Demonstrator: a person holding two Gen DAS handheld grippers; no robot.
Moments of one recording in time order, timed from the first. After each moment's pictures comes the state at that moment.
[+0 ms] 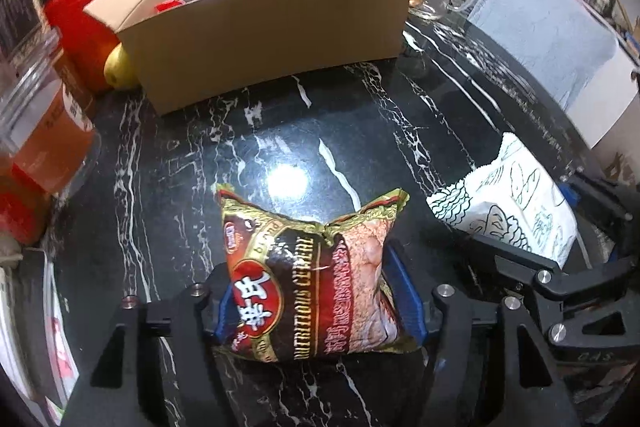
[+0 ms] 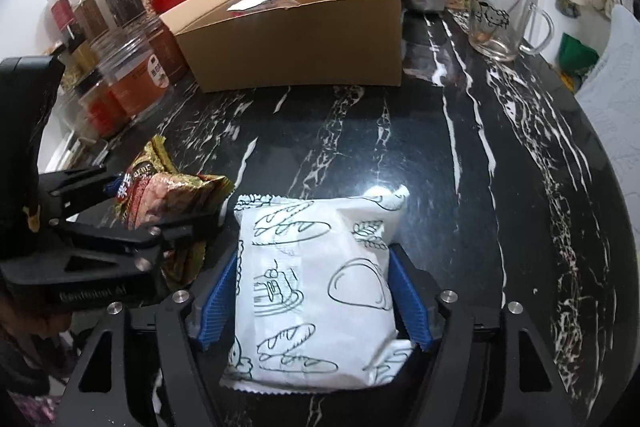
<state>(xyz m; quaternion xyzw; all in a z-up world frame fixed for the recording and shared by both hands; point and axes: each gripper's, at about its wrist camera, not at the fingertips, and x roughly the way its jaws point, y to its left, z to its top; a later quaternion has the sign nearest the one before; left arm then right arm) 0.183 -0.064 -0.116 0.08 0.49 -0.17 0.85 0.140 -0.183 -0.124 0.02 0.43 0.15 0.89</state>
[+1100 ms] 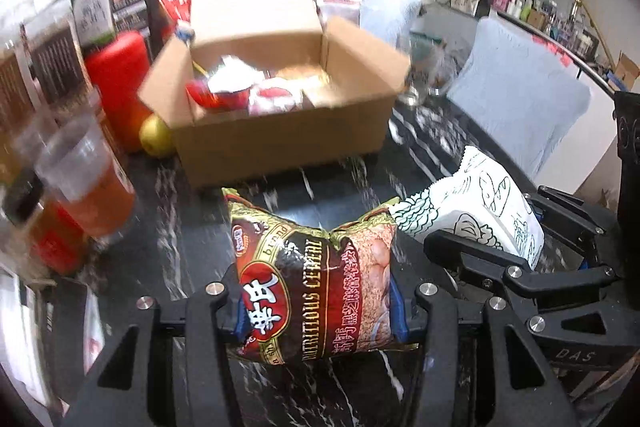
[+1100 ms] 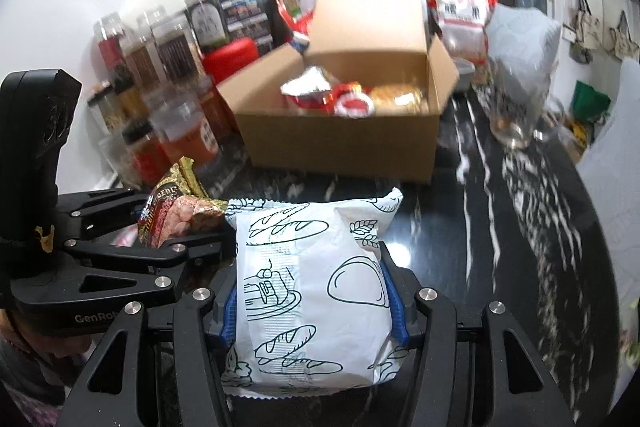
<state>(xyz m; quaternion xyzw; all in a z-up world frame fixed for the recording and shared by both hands) 0.169 -0.040 -0.037 0.03 0.40 -0.19 0.90 0.134 -0.170 -0.048 0.03 0.33 0.19 0.93</state>
